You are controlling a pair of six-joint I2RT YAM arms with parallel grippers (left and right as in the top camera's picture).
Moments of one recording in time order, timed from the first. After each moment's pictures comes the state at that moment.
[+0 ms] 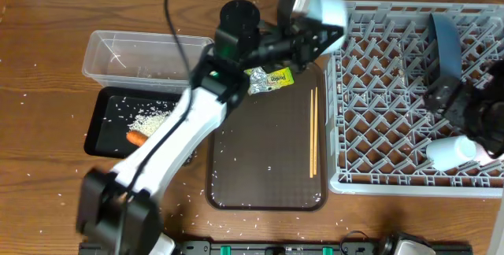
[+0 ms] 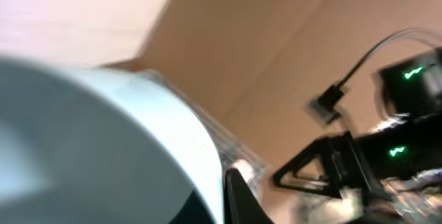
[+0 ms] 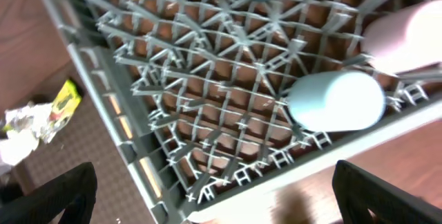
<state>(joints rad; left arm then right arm) -0.53 1.69 1.36 0.36 0.81 -0.67 -0.32 1.26 1.52 -1.37 -0.09 0.33</state>
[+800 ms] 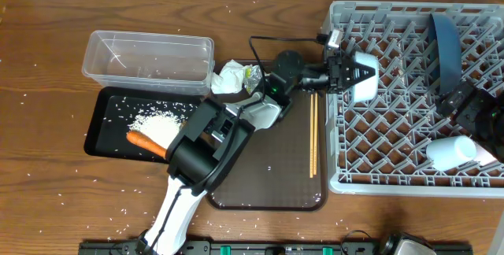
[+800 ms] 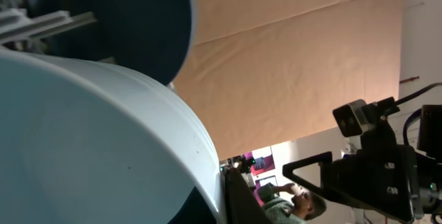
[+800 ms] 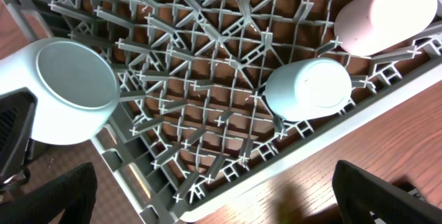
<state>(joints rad) -0.67 2.26 1.36 1.12 0.86 -1.46 -0.39 1.26 1.52 -1.41 -0.09 0.33</state>
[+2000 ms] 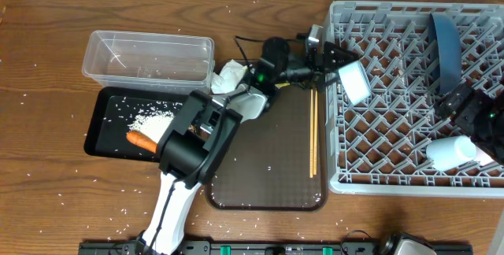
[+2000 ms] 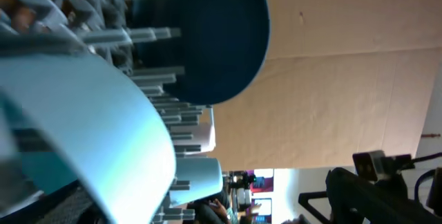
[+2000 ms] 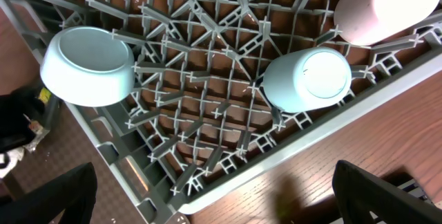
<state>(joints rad) -0.55 2.26 1.36 0.90 0.91 -1.48 -0.39 1.27 1.52 -1.43 -0.09 0.33</state>
